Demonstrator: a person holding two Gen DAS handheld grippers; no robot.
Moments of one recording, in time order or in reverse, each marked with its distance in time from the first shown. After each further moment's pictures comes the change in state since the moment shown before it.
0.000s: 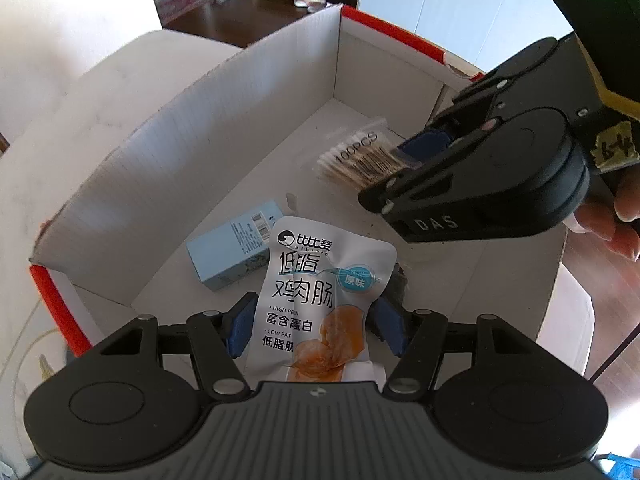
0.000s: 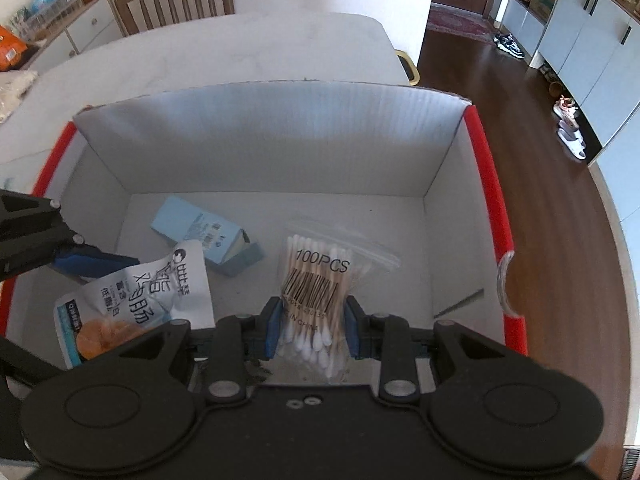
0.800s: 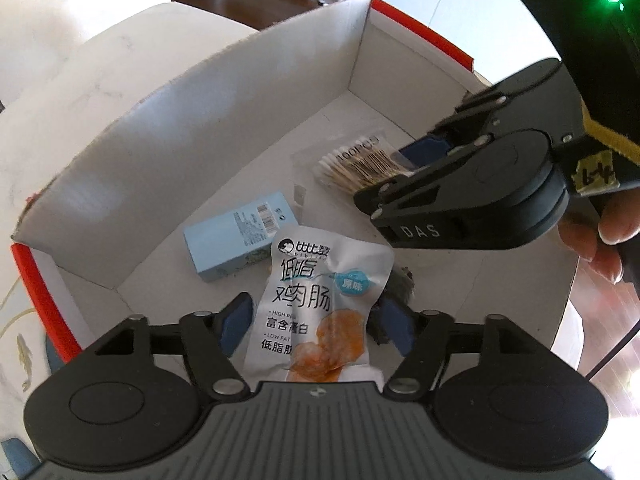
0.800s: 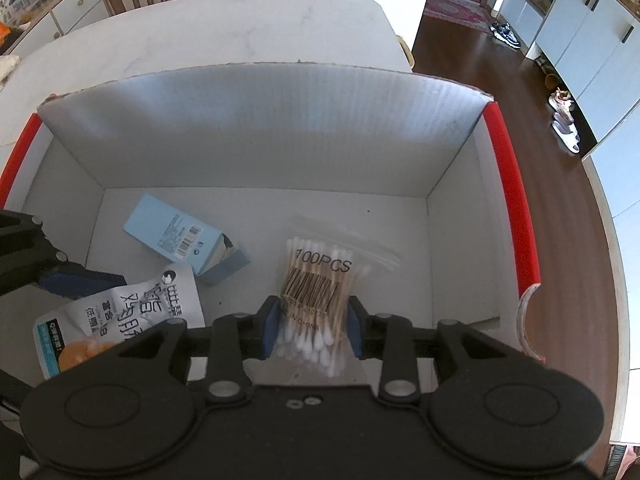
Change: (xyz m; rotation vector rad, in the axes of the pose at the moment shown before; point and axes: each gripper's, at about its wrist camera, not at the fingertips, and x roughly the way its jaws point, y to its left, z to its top) left arm -0.011 0.009 -0.010 -0.083 0.011 -0.040; right arm 0.027 0.006 0.011 -0.008 0.053 -0.034
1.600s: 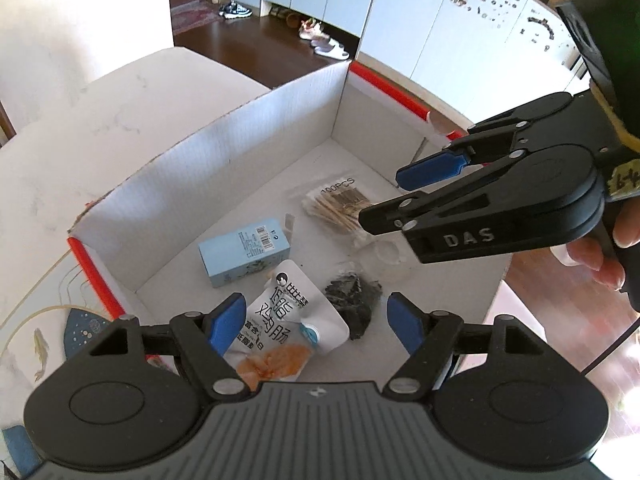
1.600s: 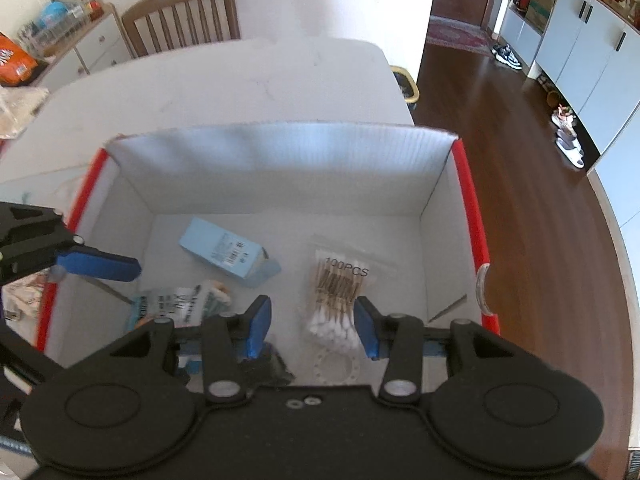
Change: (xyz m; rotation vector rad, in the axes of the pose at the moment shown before) left arm -0.047 0.000 -0.017 -0.004 -0.135 -0.047; right arm -0.071 -0.002 -0.021 0.025 -0.121 0.065
